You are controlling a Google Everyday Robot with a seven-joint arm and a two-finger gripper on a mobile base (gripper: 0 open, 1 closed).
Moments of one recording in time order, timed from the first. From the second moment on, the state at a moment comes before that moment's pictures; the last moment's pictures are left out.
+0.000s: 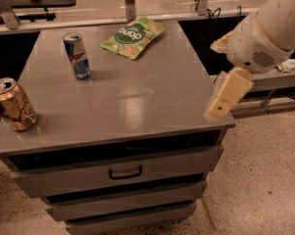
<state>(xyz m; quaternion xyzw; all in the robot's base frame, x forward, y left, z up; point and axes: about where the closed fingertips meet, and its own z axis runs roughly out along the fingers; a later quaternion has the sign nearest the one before) 0.490 -0.137 0.950 -0.62 0.74 0.05 0.25</state>
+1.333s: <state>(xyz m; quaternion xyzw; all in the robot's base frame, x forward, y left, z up) 0.561 0.032 0.942 -0.61 0.67 0.17 0.38</state>
